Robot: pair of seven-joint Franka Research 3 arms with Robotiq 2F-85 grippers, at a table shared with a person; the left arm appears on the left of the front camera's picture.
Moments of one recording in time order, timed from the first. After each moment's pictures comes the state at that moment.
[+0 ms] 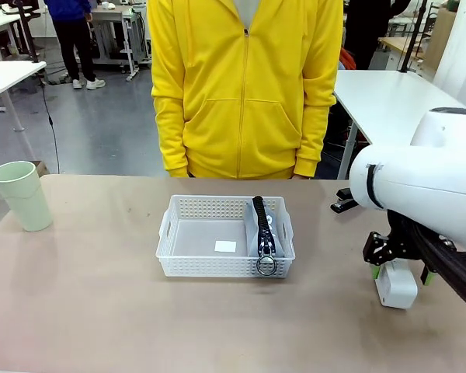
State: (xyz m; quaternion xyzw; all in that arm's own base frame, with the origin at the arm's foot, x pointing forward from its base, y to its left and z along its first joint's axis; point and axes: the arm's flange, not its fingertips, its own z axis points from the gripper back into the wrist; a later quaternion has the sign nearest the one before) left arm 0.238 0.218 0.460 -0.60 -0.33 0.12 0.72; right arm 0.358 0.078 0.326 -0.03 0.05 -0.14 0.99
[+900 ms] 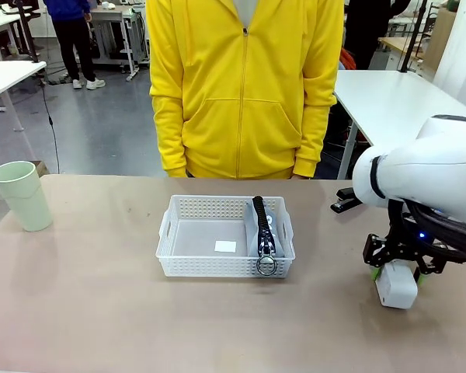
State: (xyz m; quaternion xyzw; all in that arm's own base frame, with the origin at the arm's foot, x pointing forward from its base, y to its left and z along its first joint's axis) left arm 0.238 0.218 0.460 -0.60 -0.33 0.12 0.72; right arm 0.374 0.071 0.311 -0.01 0.05 -0.13 0.99
